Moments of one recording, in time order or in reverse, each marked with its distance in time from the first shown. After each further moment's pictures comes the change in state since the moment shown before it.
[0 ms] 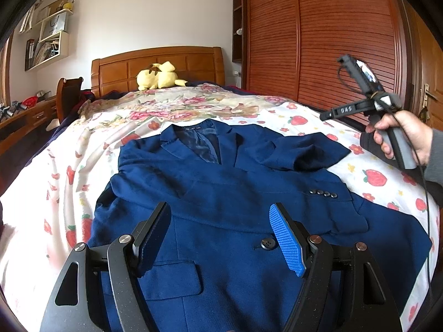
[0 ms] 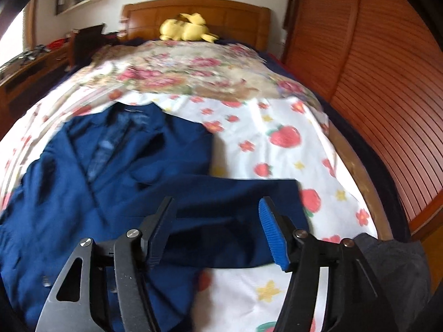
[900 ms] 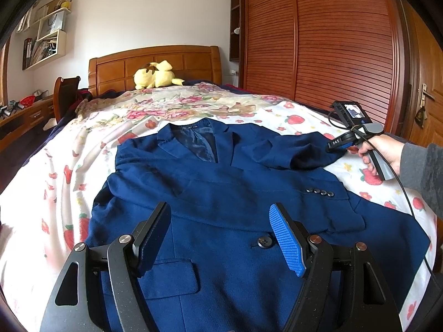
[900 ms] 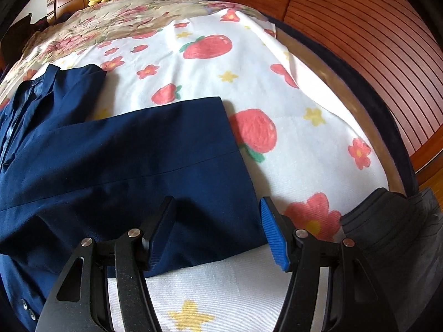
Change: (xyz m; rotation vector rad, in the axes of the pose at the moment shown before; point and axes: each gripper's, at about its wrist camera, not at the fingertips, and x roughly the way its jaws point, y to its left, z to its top) left arm -0.001 -0.002 0.001 -0.002 0.003 -0.013; right arm 0.103 -0.090 -0.044 0.192 0.272 -0.153
